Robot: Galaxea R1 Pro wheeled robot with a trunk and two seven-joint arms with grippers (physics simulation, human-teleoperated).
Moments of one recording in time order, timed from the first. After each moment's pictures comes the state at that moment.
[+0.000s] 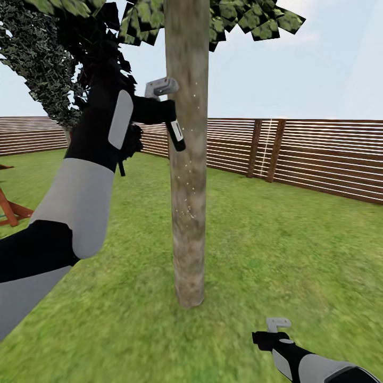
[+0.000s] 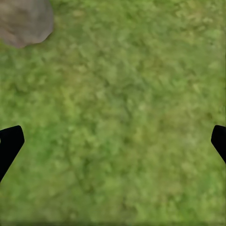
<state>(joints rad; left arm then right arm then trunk) -1.62 -0.17 -0.02 -0.90 0.18 0.98 -0.19 -0.69 -0.05 0.35 0.05 -0.36 -0.09 -0.04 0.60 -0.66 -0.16</state>
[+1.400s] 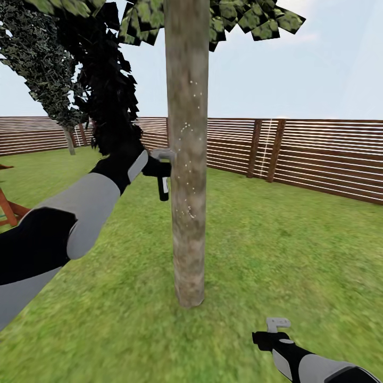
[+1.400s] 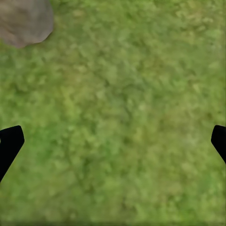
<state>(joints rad) -1.62 -0.12 -0.20 -0.32 0.18 0.81 -0.14 -0.69 -0.05 0.35 0.05 -0.36 -0.09 -0.04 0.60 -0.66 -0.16</state>
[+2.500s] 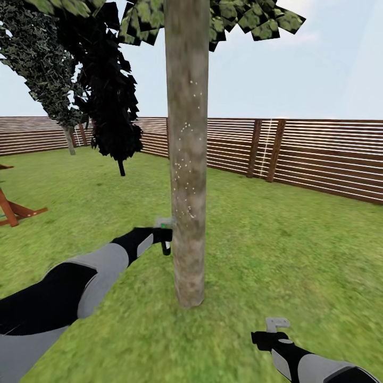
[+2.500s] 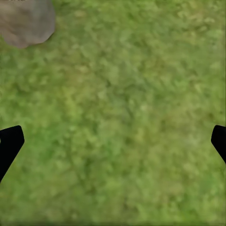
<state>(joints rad) -1.25 -0.13 -0.20 -0.03 0.18 0.20 -0.14 -0.69 -0.04 0.35 0.05 -0.36 -0.09 -0.04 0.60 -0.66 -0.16</state>
